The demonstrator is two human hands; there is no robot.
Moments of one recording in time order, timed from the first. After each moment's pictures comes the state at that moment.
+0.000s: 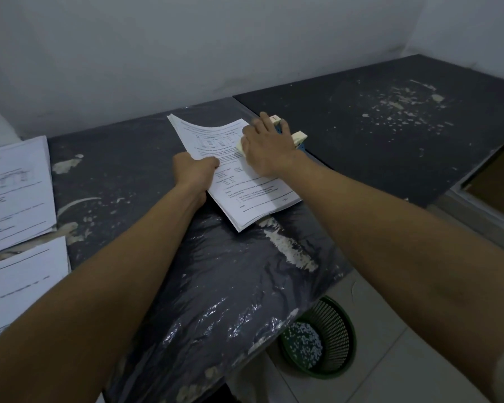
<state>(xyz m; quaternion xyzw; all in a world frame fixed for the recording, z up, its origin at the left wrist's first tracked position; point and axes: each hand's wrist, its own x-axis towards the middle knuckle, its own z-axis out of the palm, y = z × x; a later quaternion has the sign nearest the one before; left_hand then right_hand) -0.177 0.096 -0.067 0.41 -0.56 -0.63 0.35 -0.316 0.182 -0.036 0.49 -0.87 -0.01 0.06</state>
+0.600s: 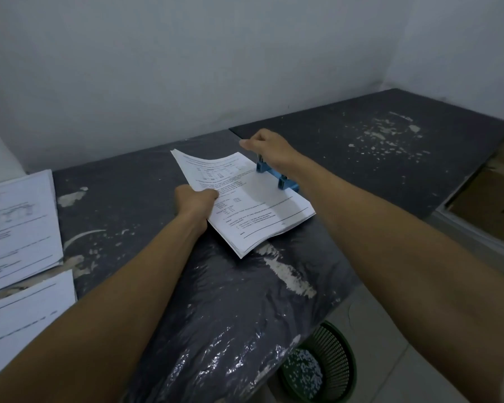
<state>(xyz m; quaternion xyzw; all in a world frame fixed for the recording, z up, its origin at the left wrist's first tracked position) -0.178 0.090 -0.065 0.44 -0.54 -0.64 0.32 -0.341 0.181 0.014 0.39 -0.81 0.41 -0.16</state>
